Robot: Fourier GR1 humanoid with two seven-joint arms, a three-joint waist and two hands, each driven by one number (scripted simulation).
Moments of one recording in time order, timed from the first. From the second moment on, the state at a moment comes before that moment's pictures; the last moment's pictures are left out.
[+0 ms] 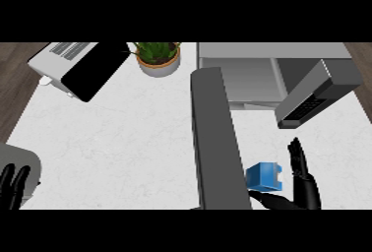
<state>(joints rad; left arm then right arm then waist) 0.54 0.01 0.06 -2.25 0.20 -0.22 -0.18 0.11 -0.10 0.05 -1.17 -0.02 -0.21 -0.68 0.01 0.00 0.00</state>
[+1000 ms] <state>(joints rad) 0.54 0.01 0.08 -2.23 0.23 -0.24 -0.17 0.03 -0.10 0.05 -1.04 -0.06 0.04 -0.90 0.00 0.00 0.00</state>
